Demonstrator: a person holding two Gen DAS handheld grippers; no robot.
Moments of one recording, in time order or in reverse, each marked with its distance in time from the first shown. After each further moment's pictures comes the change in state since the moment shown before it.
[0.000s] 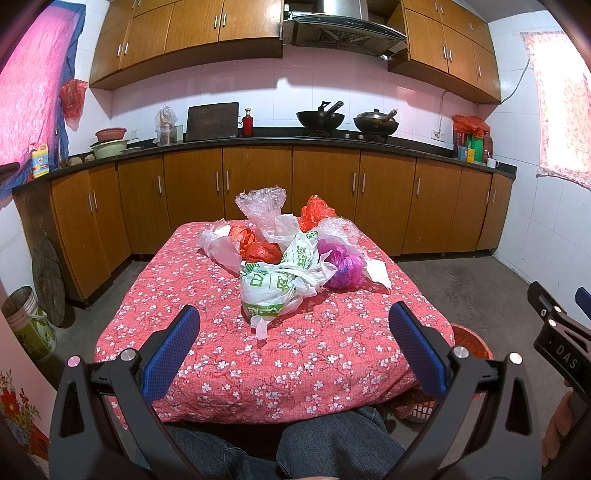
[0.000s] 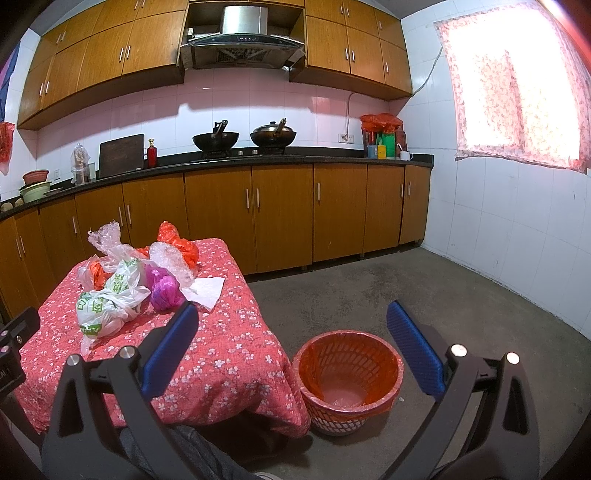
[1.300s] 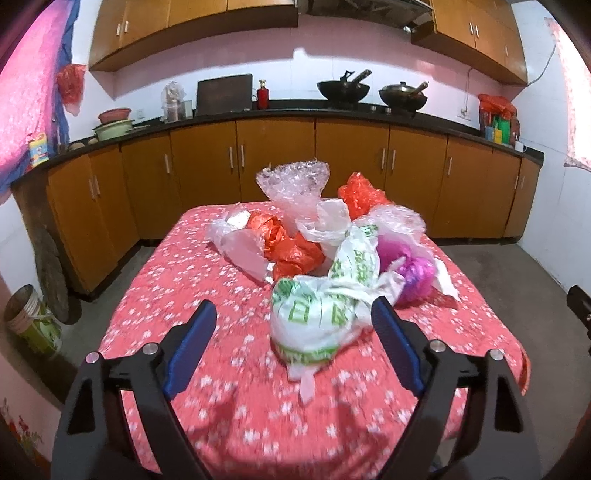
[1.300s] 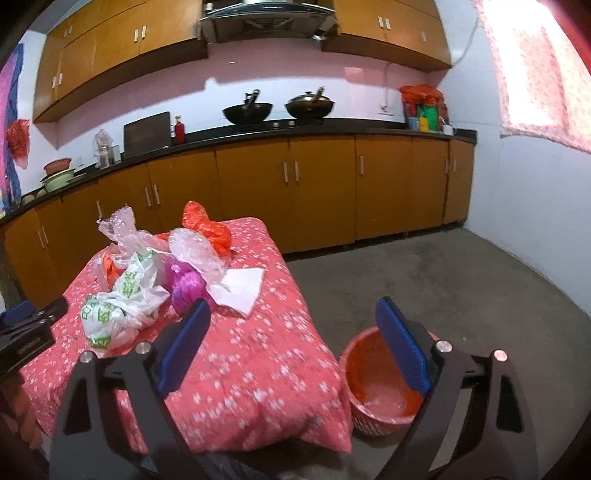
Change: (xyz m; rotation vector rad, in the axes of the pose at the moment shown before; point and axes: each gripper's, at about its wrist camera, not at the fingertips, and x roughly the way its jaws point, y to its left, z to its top) left arm 0.120 0.042 0.027 0.002 0.107 0.048; right arm 0.092 0.041 0.016 -0.017 0.118 0.160
